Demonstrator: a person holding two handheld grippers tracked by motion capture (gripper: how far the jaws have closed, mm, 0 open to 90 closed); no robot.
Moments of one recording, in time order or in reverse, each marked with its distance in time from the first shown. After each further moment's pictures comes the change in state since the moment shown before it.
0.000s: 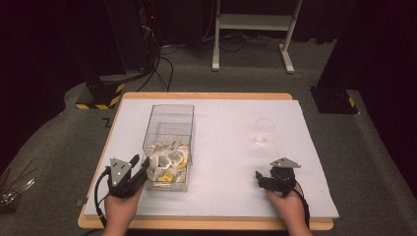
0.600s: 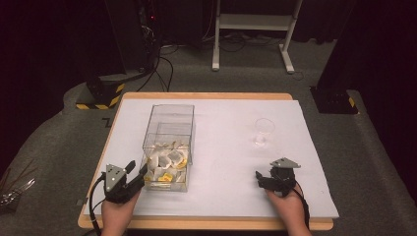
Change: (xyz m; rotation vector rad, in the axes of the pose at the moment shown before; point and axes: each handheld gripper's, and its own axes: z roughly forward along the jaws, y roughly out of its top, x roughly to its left) left arm 0.019 -0.022 -0.007 0.041 -0.007 -0.049; right arm 0.000 0.000 0.000 -0.001 -0.003 0.001
